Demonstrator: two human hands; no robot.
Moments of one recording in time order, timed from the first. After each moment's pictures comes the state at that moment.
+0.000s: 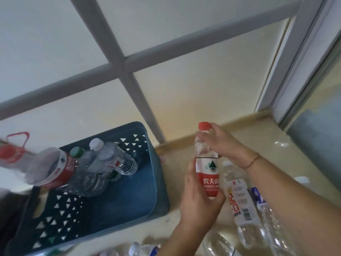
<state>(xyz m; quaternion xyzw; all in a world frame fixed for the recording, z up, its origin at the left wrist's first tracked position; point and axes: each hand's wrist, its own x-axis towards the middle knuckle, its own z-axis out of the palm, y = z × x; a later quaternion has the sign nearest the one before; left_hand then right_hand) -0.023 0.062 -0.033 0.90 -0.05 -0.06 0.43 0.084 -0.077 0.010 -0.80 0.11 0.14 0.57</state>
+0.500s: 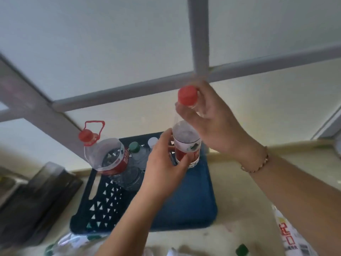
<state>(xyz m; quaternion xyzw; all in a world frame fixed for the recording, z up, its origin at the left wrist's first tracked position) 0.054 0.232 0.088 0.90 -0.04 0.07 0.43 0.108 0.085 0.147 -0.75 -0.24 -0.08 0.61</state>
